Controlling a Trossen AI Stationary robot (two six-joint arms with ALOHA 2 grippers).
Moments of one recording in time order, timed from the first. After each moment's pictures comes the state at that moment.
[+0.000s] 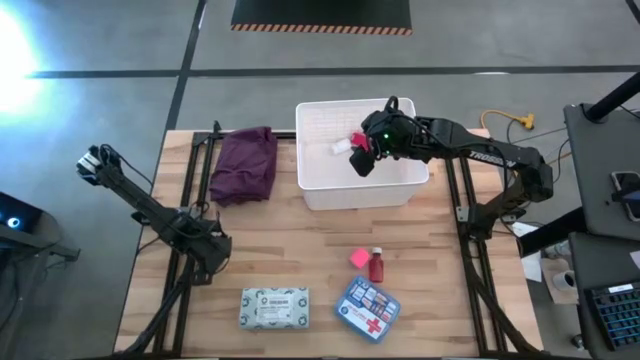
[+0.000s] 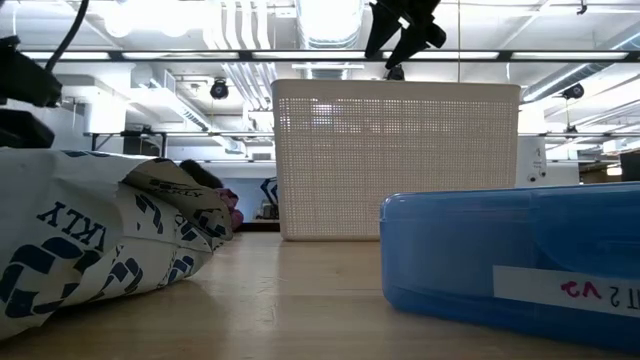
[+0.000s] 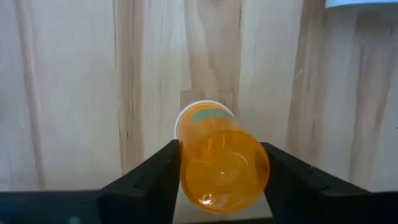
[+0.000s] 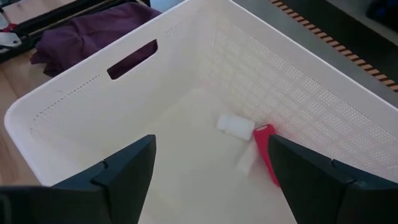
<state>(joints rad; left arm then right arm) -0.63 0.91 0.55 -0.94 0.05 -0.69 -0.25 1.51 1.60 -0.89 0.37 0.33</state>
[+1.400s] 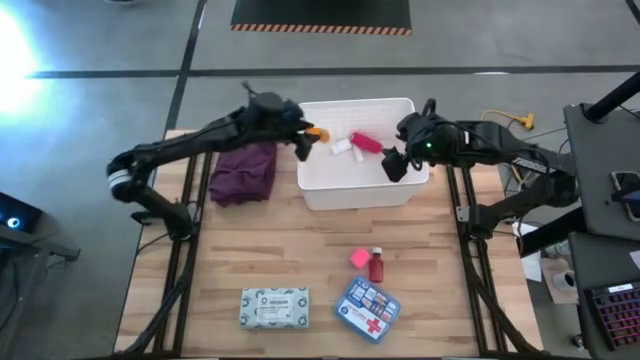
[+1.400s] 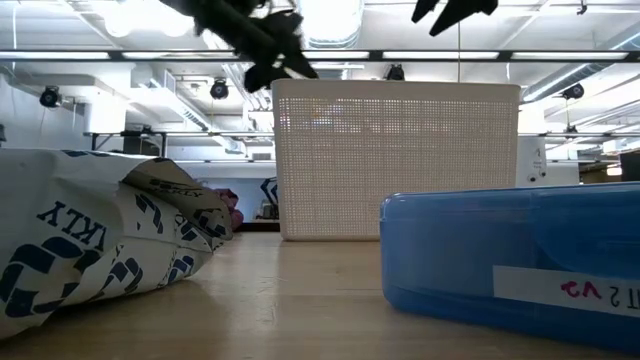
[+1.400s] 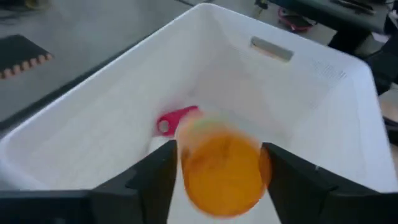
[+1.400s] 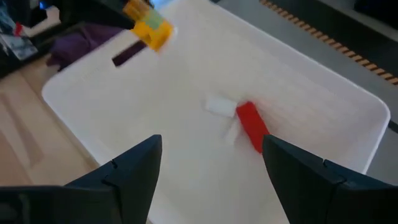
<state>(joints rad) 0.49 1.45 1.31 -0.27 0.07 -0.14 -0.16 1.30 1.60 -1.11 0.45 0.46</state>
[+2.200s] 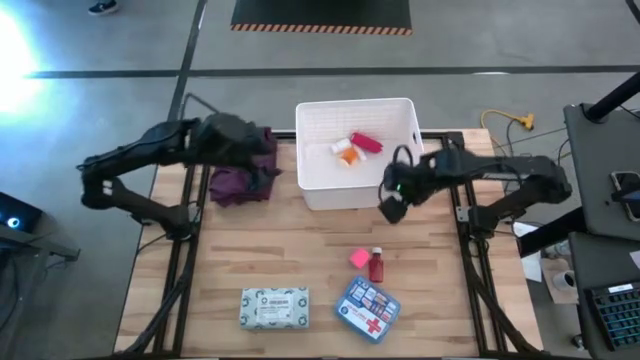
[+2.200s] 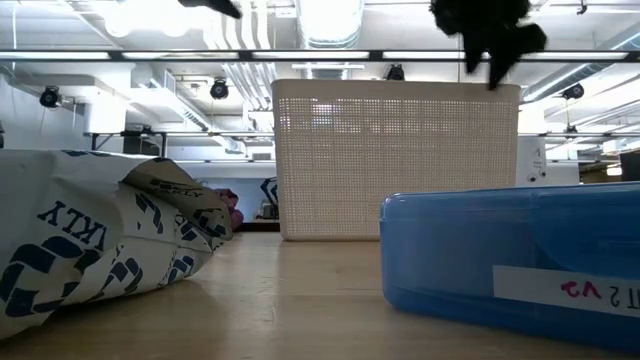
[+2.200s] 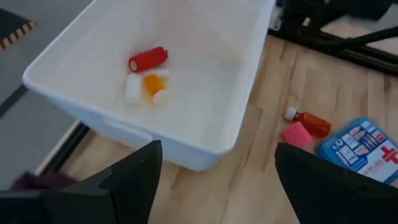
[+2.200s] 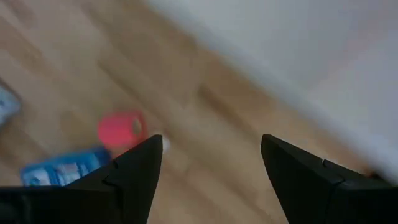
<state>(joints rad) 0.18 1.23 1.61 -1.05 -0.13 -0.22 -0.03 1.38 1.39 -1.33 0.08 0.87</state>
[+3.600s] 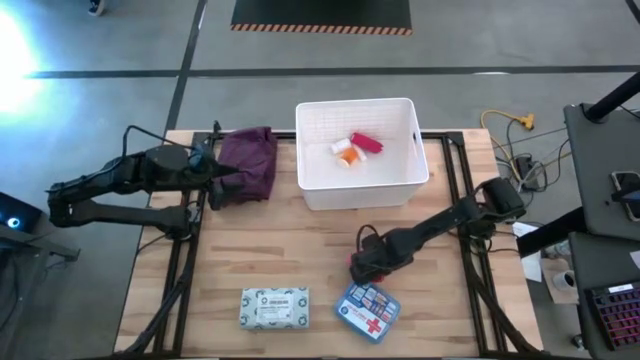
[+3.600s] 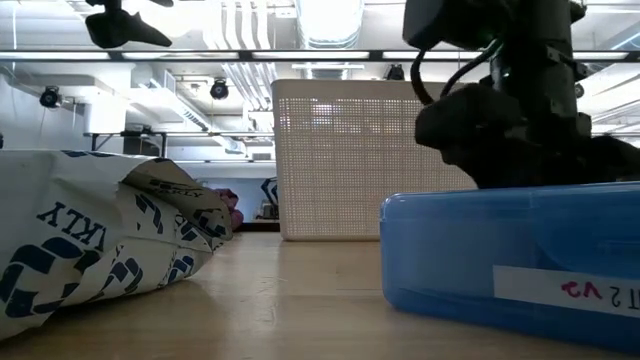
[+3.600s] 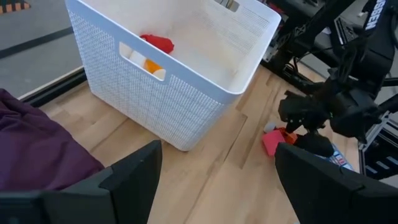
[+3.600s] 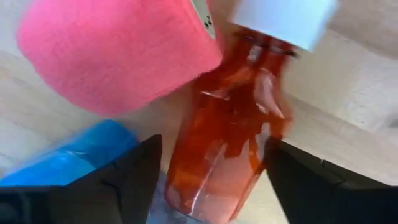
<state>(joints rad) 0.14 0.65 0.99 -0.81 -0.16 -0.48 0.33 1.83 1.08 -0.68 -0.08 1.52</state>
